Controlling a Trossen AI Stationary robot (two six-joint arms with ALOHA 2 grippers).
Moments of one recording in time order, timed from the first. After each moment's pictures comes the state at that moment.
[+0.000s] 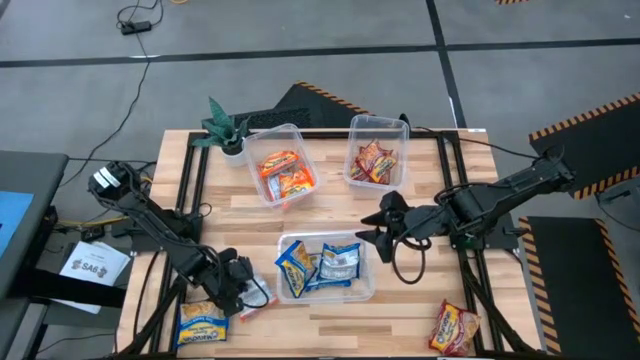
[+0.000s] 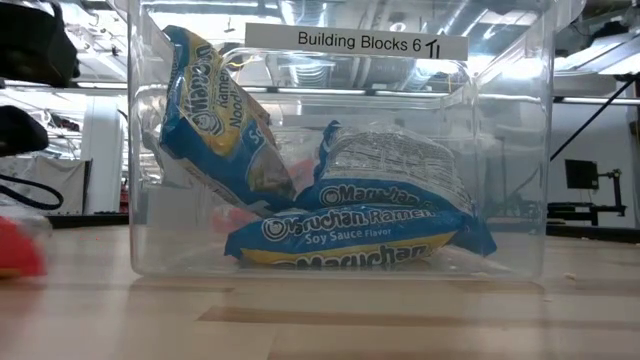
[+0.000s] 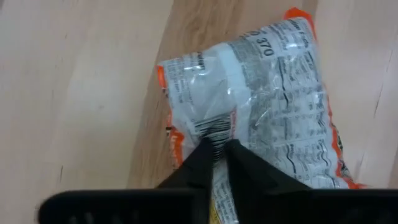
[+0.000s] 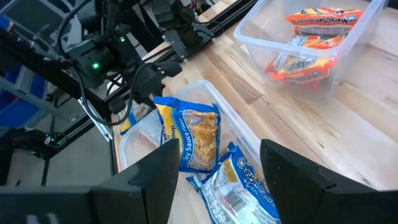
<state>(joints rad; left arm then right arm) -0.77 1.40 0.67 -0.47 -0.21 -1.08 0.38 1.22 1.13 -0.46 0.44 0.80</state>
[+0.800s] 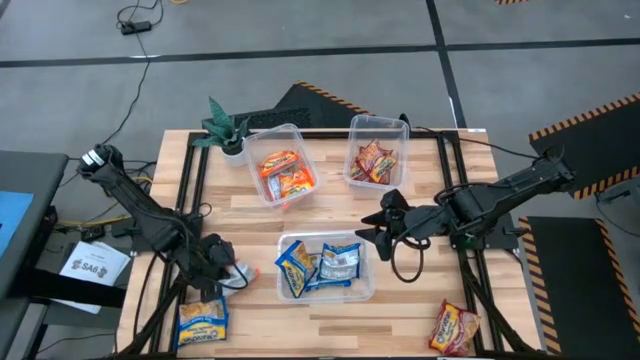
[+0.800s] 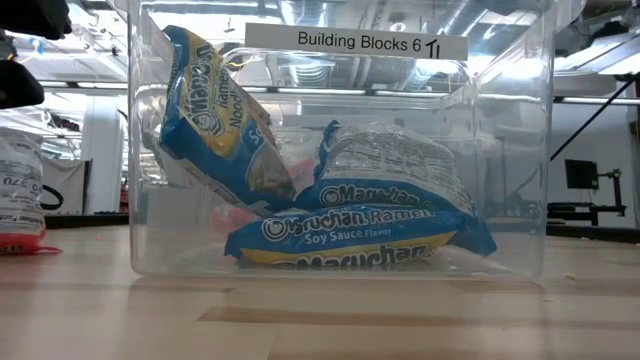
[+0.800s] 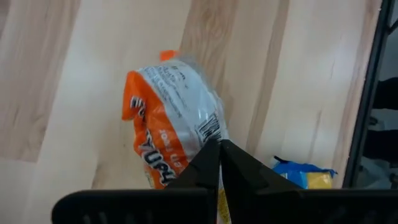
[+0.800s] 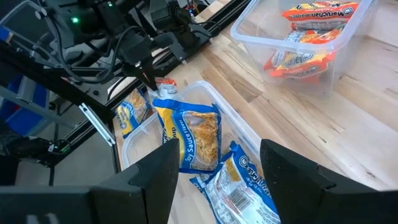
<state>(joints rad) -0.77 1.03 0.67 -0.68 -0.17 -1.04 0.38 1.22 1.13 -0.46 0.45 0.87</state>
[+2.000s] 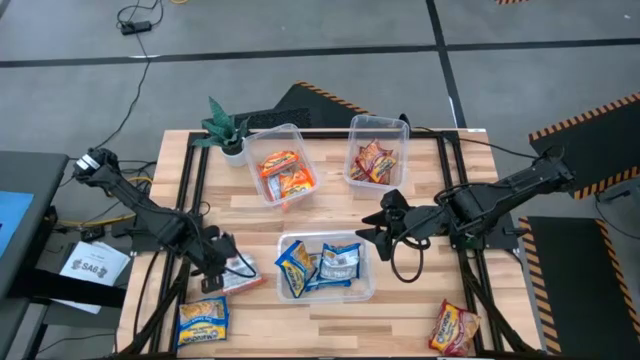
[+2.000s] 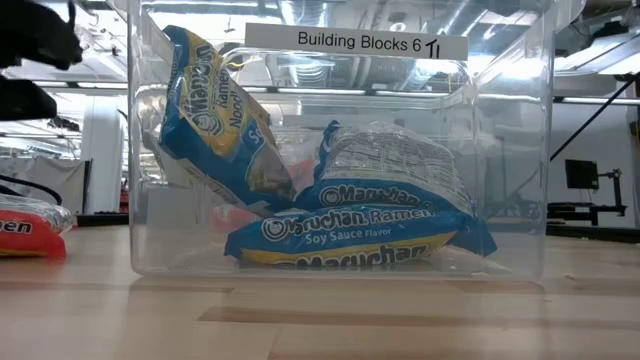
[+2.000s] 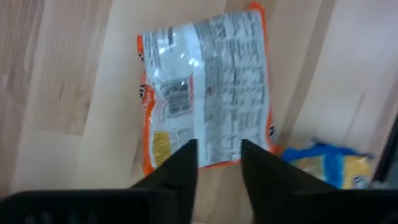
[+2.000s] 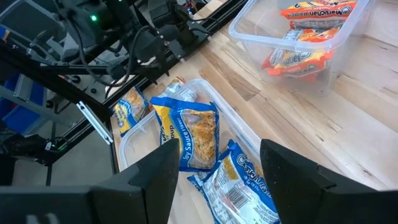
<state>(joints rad) -0.63 1.03 0.68 -0.82 -0.05 -0.94 0.38 1.22 1.13 -0.47 0.45 0.86</state>
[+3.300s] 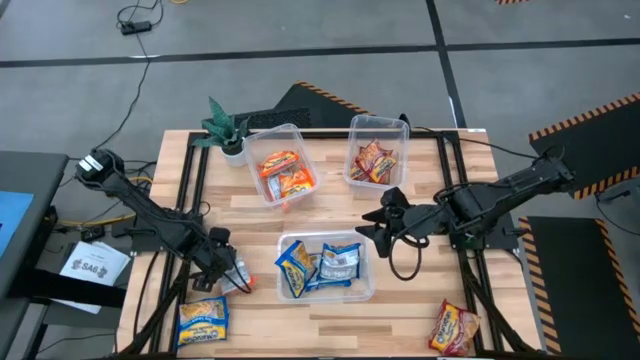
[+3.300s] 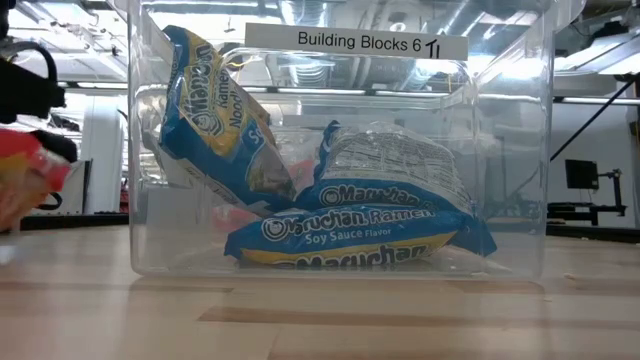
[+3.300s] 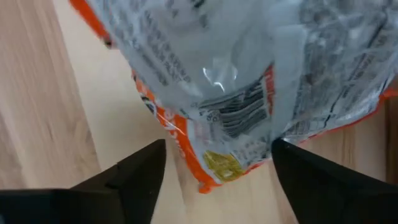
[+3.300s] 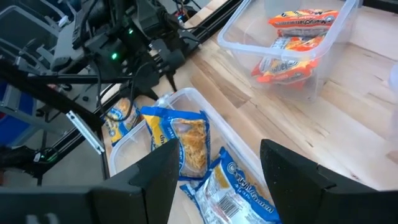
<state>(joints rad) -0.65 1.09 0.45 -0.66 -0.07 -0.49 0.37 1.22 1.13 -0.48 0.48 0.87</state>
